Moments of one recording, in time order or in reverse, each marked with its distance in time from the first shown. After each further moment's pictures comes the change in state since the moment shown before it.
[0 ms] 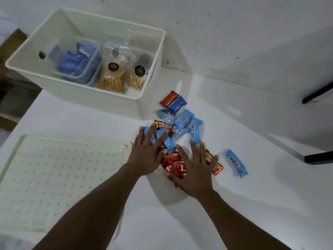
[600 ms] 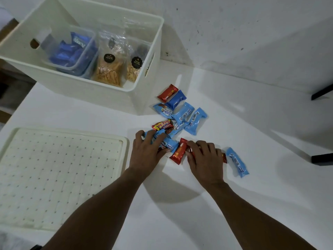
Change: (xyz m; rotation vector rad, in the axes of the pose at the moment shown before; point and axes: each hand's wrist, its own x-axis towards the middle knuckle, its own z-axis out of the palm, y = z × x) left_hand -0.002 0.030 0.006 0.010 0.120 -0.145; right_hand 0.027 0.049 0.008 -0.102 0.310 -0.151
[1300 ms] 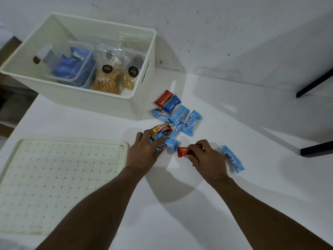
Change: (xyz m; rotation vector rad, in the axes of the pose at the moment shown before) left_hand 0.001 -0.005 -0.027 -0.061 0.051 0.120; right_hand 0.002 0.013 -0.019 0.117 -0.077 -0.037
